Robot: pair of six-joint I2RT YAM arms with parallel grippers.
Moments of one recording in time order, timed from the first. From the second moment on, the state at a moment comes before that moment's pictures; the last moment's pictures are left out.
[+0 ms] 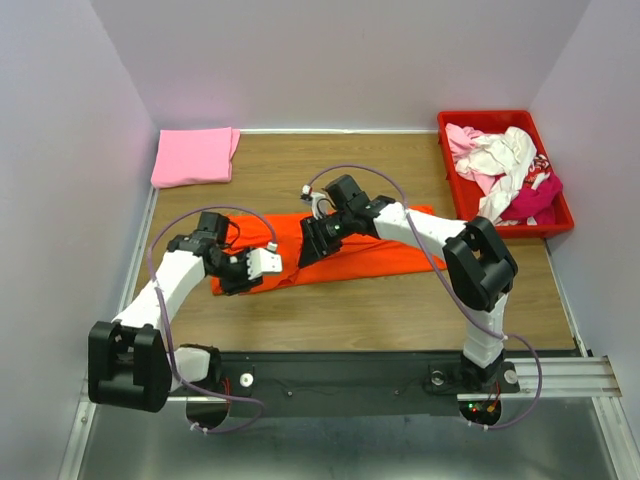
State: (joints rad) left arm -0.14 1.19 0.76 -0.87 0.48 1.24; right arm 0.72 1.94 1.42 -0.36 -0.71 0.31
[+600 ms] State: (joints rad) left arm -0.51 1.26 0.62 -0.47 0.28 0.87; right arm 0.53 1.89 1.34 -0.39 -0.72 0.31
